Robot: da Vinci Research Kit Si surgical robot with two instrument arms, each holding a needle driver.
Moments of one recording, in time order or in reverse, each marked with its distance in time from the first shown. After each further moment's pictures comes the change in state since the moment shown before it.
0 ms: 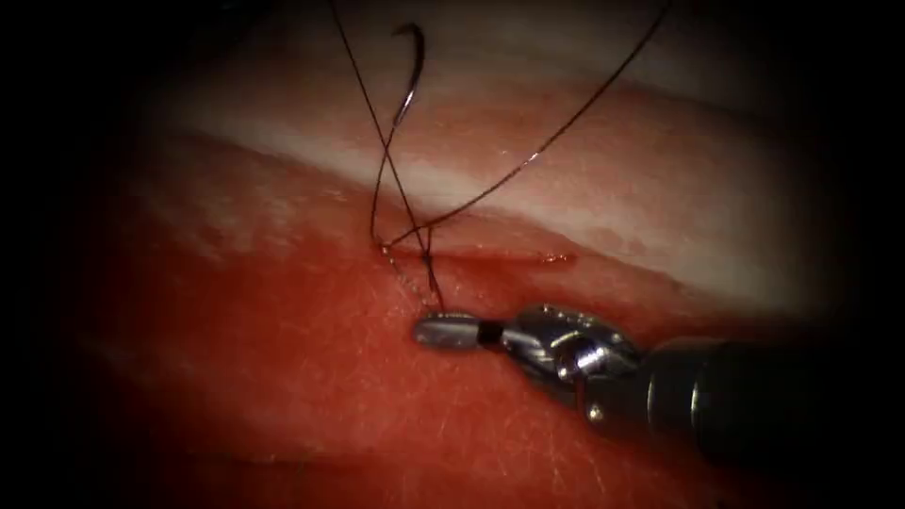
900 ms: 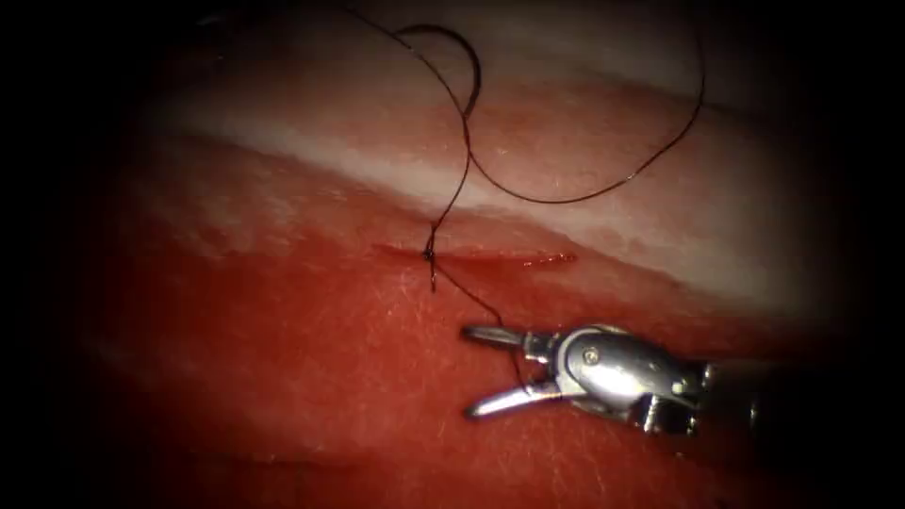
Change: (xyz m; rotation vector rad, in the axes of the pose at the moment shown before) right arm 0.004 0.001 -0.003 0.068 0.167 -1.006; left arm 0.011 0.014 -0.002 -0.239 0.119 -0.076
